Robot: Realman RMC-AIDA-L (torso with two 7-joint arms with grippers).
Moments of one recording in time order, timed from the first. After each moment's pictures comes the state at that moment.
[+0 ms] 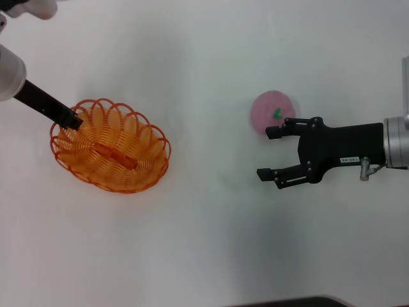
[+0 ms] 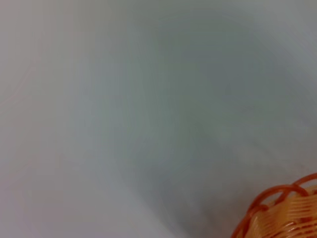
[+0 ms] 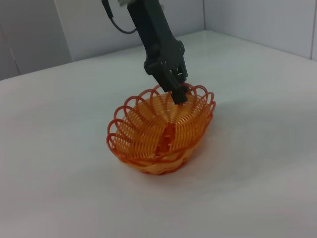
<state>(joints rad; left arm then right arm) -0.84 -2.11 1.01 0.86 2.86 1.36 -2.31 0.43 2.08 -0.79 -0.63 -2.10 -1.49 1.18</state>
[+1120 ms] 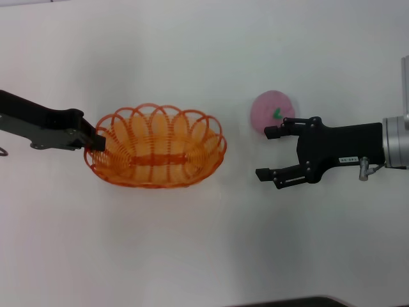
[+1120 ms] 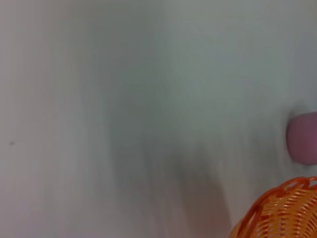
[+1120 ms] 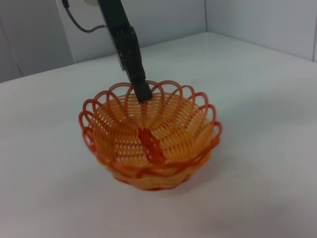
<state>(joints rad) -0.82 -2.06 0.60 0.78 2.70 1.68 -2.61 0.44 2.08 -0.79 -0.63 -2.10 -1.50 1.18</state>
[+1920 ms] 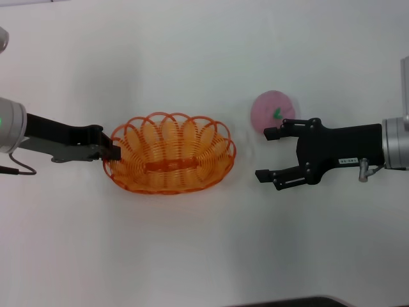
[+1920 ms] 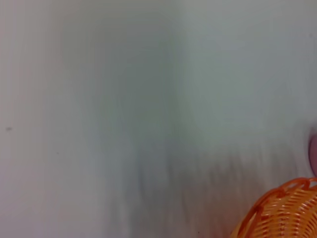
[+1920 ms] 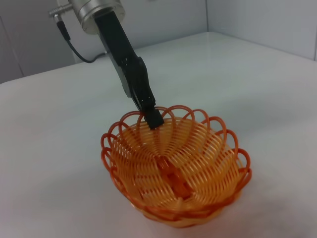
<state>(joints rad) -0.70 -2.17 0.72 0.88 2.63 1.54 -2.65 0.44 2.08 -0.79 -0.62 -2.10 -1.50 1.18</state>
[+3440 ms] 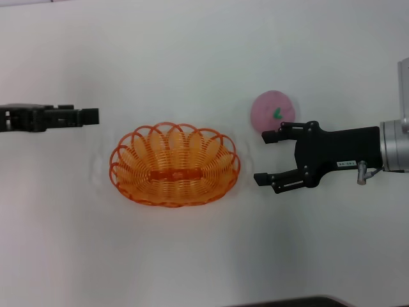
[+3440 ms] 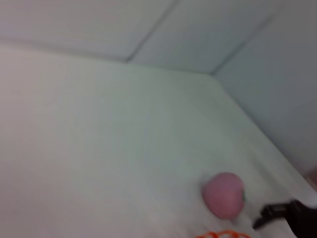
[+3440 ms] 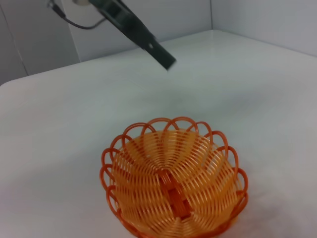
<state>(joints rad) -0.57 -2.07 0.52 0.86 2.30 1.71 -2.04 0.43 2.09 -0.80 -0.62 -2.10 -1.50 1.18</state>
